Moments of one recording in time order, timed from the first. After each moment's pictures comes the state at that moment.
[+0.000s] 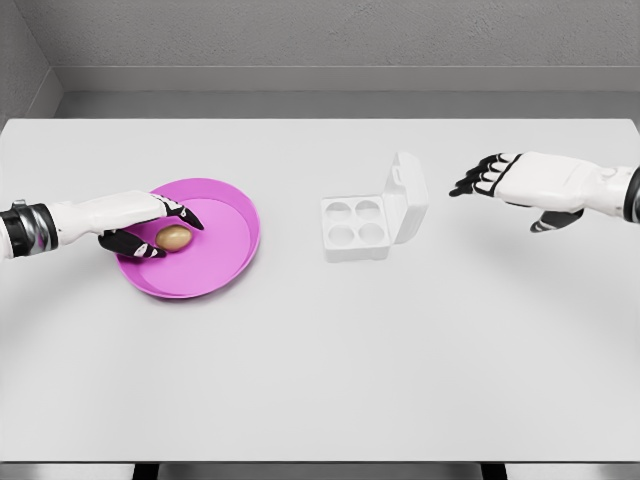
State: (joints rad) left arm -0.65 0.77 -0.76 -1.13 -0.15 -0.61 -0.47; right arm -0.59 -0.88 0.50 -1.50 0.46 -0.61 0.61
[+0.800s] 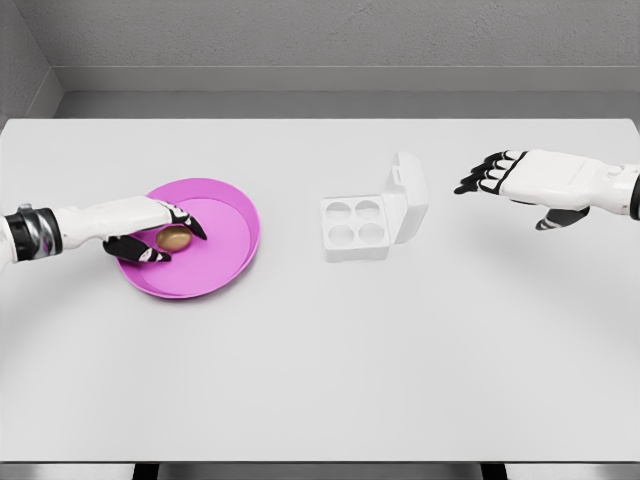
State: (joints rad) left arm -0.65 0.78 -0.78 -1.16 -0.15 -0.61 -0.47; right arm -0.59 -0.89 0.49 -1.50 0.46 -0.61 0.61
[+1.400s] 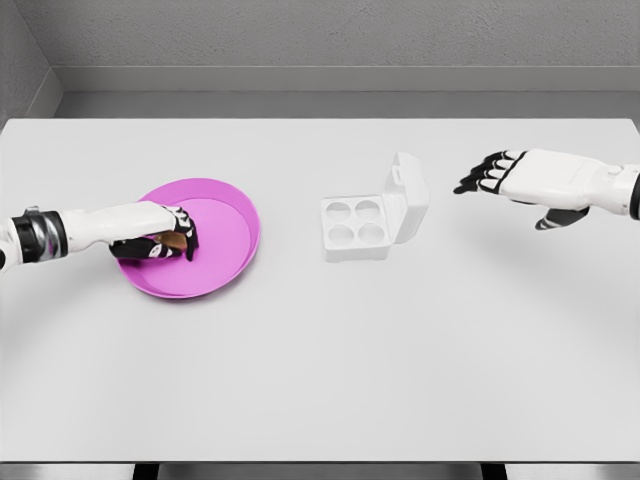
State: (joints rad) left arm -0.65 0.77 -0.80 -1.17 -0.15 -0.61 -0.49; right arm -0.59 -0.89 0.49 -1.50 0.46 -0.61 0.61
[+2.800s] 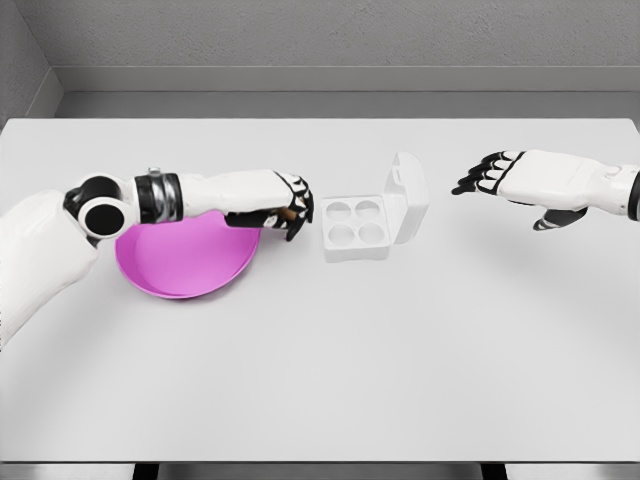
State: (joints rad) left arm -0.82 0.48 -0.88 -1.18 -0.22 -0.61 -0.50; right arm -0.59 -0.89 0.49 -1.51 0.46 -0.61 0.61
